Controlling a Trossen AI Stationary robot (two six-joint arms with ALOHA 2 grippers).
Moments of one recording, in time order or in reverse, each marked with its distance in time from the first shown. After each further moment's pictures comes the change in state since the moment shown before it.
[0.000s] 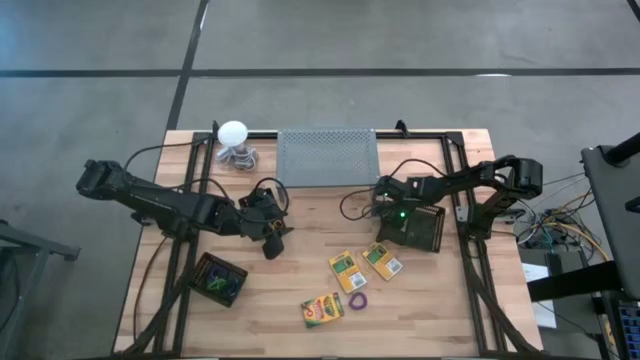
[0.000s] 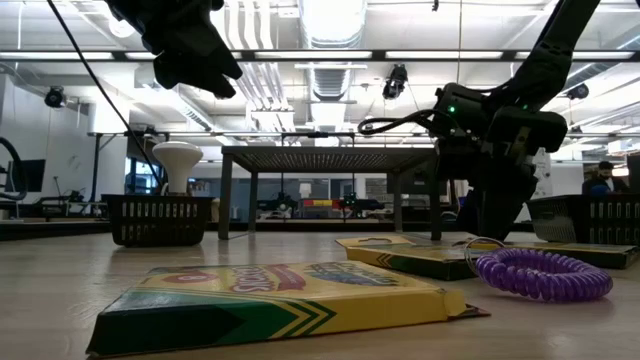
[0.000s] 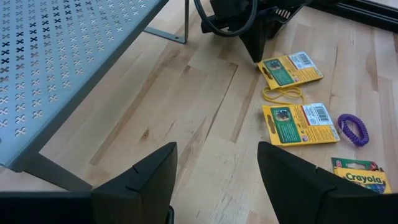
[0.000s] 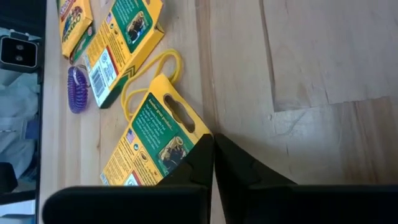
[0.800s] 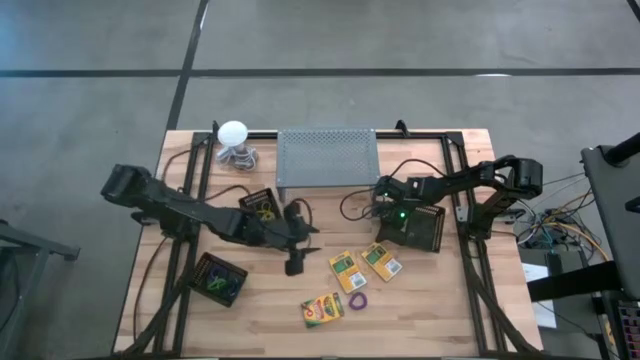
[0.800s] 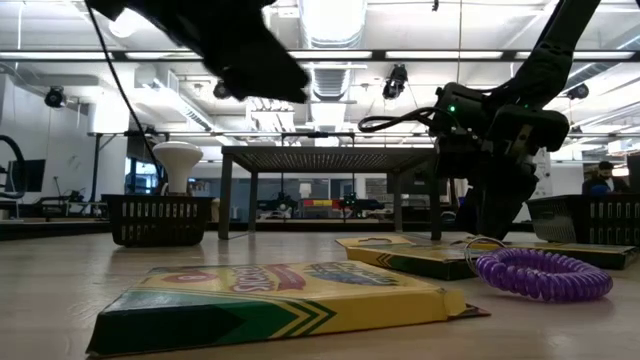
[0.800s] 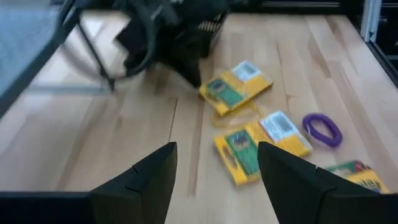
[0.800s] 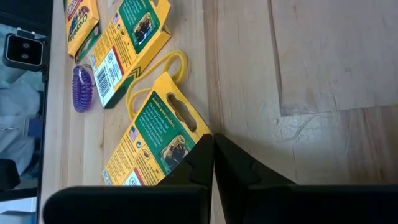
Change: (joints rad) left arm -0.001 0.283 0.011 0.452 0.143 0.349; right arm 0.001 0.000 -0.003 0.014 -0.012 -0.010
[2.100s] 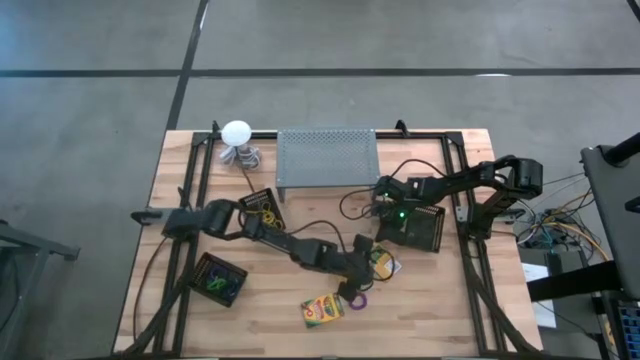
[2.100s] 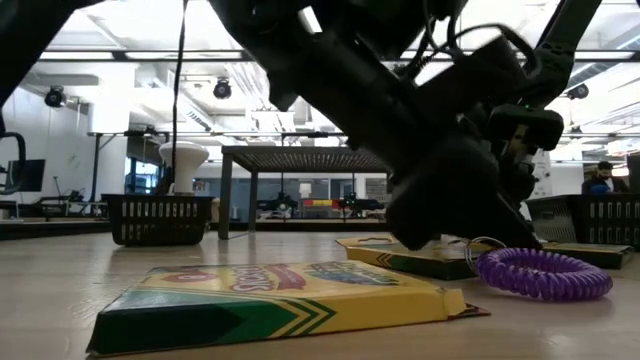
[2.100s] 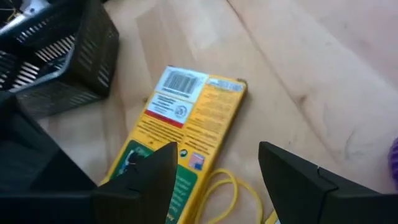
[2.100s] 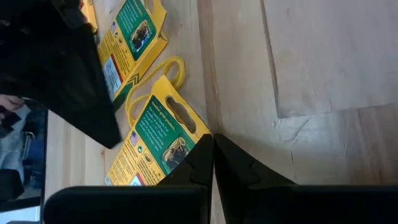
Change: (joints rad) left arm 0.008 0.837 0.713 0.019 0.096 0.512; right arm 0.002 -0.001 -0.008 0.026 0.009 0.051
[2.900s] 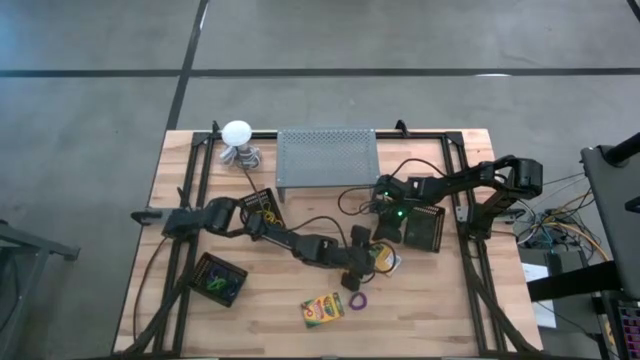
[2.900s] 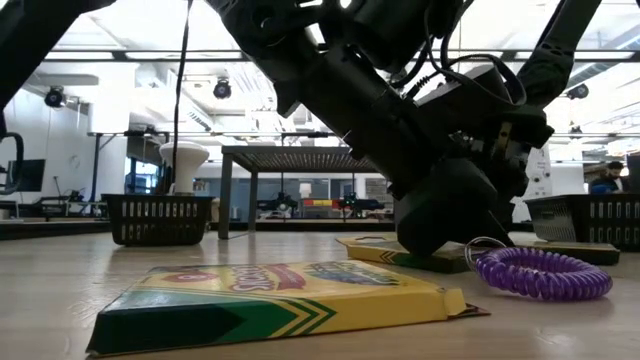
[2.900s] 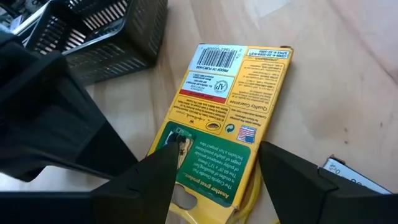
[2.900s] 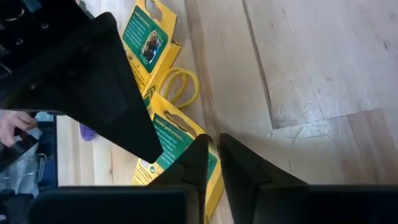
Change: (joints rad) left arm 0.033 0.012 -0.001 -0.005 -0.130 -0.020; right arm 0.003 0.001 0.001 0.041 0.005 0.120
